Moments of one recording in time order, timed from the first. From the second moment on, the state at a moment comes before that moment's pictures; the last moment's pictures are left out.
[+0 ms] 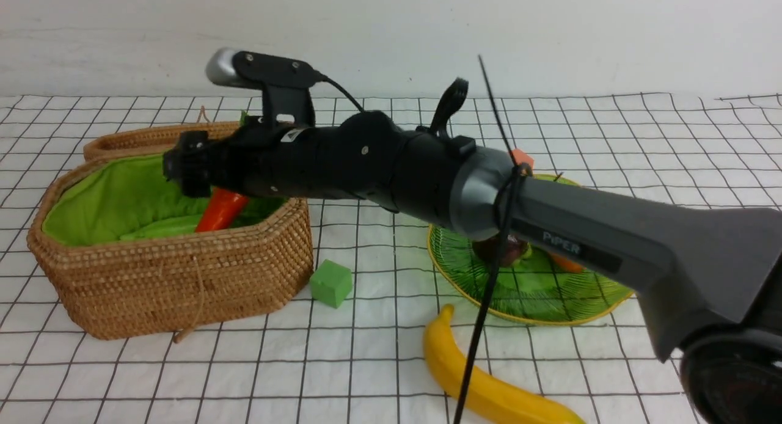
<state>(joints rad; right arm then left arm) 0.78 2.21 -1.97 0.85 0.32 -0.51 0.00 -0.01 0.03 -0.04 0.40 -0.18</state>
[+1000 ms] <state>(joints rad) 0.61 1.96 -1.43 0.20 0.93 -0.44 0.00 -0.01 0.03 -0.04 0.40 -0.18</state>
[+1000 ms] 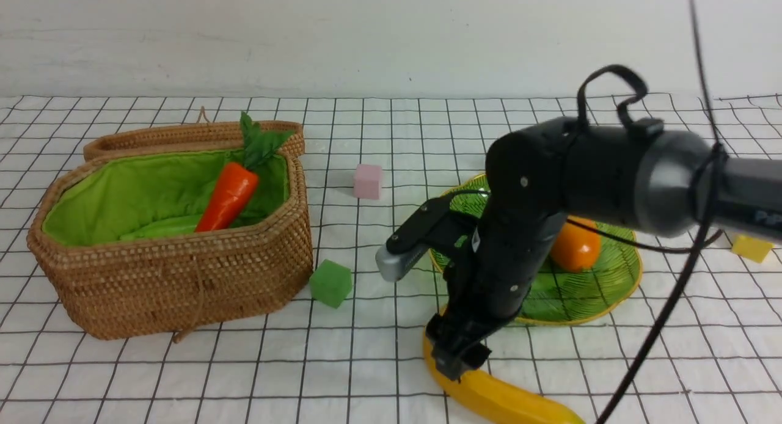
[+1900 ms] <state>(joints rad) 0.33 2.03 -1.81 0.37 0.96 -0.38 0.00 -0.01 0.03 -0.04 0.40 -0.18</state>
